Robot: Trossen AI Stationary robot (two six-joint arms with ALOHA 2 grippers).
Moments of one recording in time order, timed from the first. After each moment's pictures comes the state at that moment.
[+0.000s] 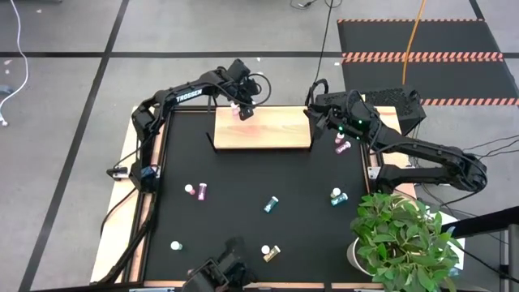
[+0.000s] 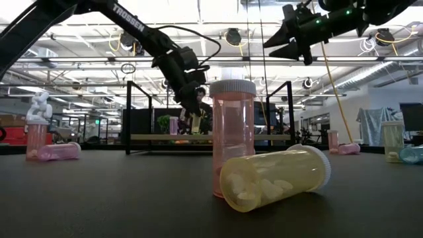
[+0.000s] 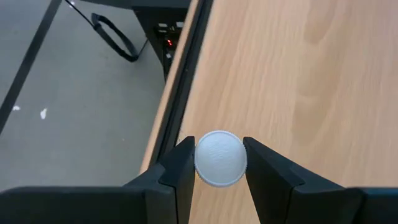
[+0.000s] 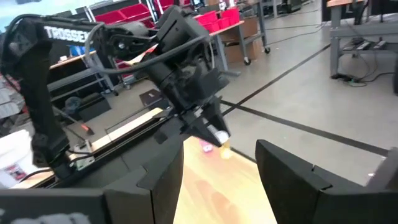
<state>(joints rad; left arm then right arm) 0.75 2.04 1.70 -0.64 0.26 0.46 -0.53 0.97 0.63 0.22 0.04 0.31</state>
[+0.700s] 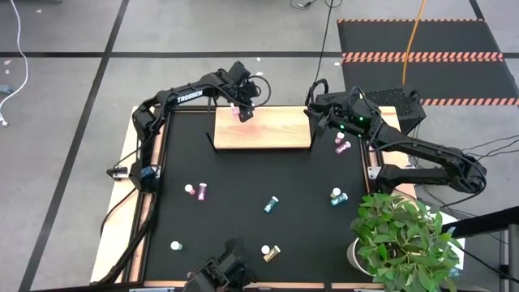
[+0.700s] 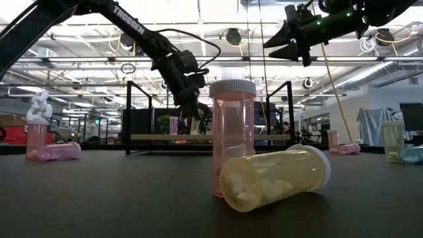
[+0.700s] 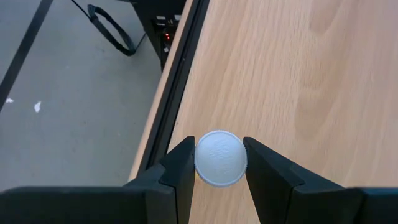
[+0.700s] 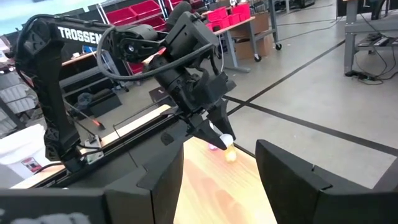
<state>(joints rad) 0.75 2.04 1.66 -0.62 0.26 0.44 -0.58 0.97 0.63 0.22 -0.06 0.30</state>
